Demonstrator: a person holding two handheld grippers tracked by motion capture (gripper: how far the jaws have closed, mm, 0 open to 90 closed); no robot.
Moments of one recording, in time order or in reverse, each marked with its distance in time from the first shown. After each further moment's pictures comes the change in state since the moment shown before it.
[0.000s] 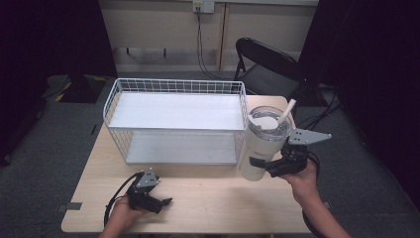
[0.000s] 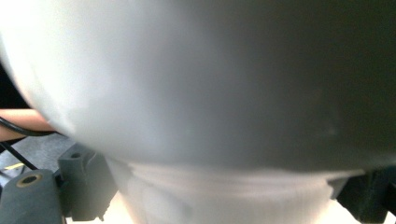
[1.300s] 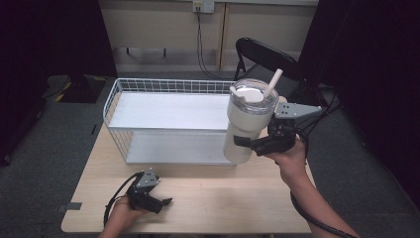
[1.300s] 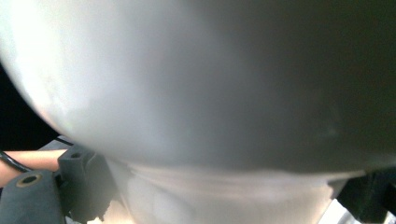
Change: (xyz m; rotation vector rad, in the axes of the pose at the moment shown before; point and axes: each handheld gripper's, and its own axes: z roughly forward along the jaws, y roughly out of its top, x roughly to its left) left arm 0.000 0.000 0.000 0.000 0.000 0.001; right arm 0.010 0.075 0.032 -0.018 0.045 -0.011
